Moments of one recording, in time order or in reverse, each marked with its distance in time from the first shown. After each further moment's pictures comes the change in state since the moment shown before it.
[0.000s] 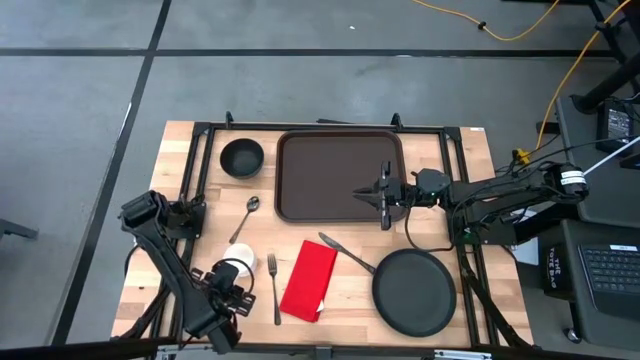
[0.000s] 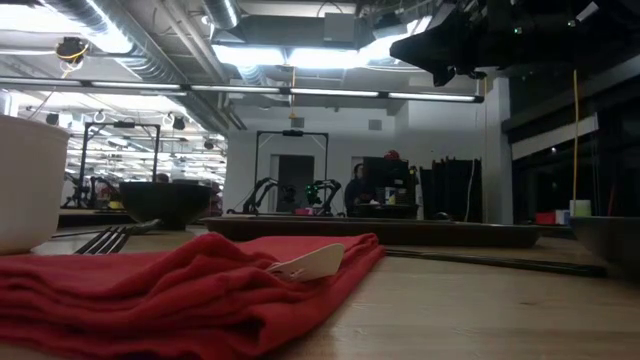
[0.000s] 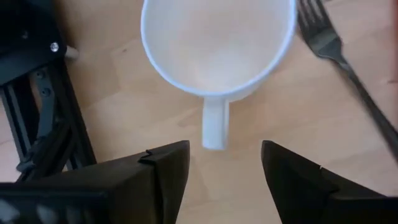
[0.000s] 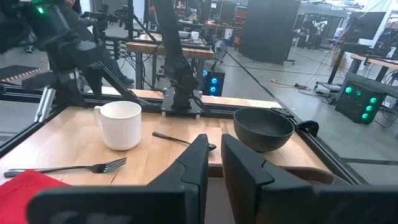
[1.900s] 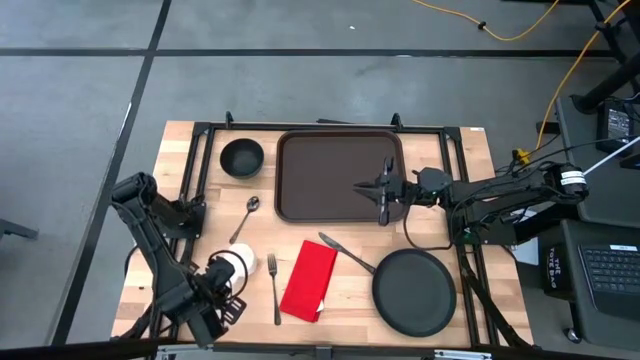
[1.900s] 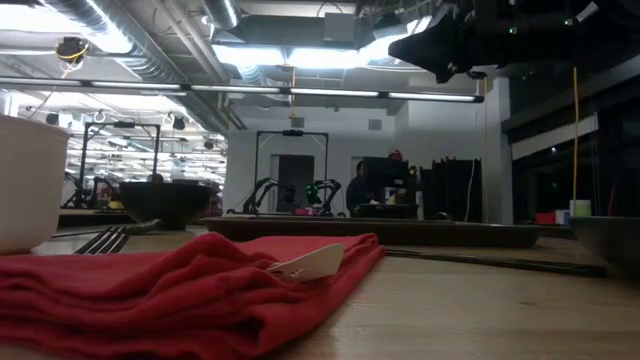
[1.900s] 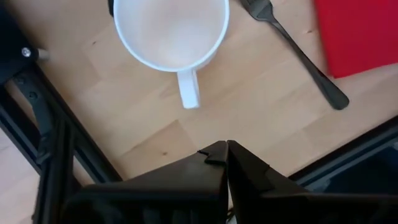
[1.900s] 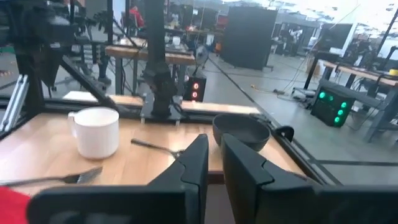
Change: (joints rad) left arm -0.005 -0.177 0.062 0.022 0.047 0.191; right arm -0.004 0.000 0.000 0.026 0.072 -0.030
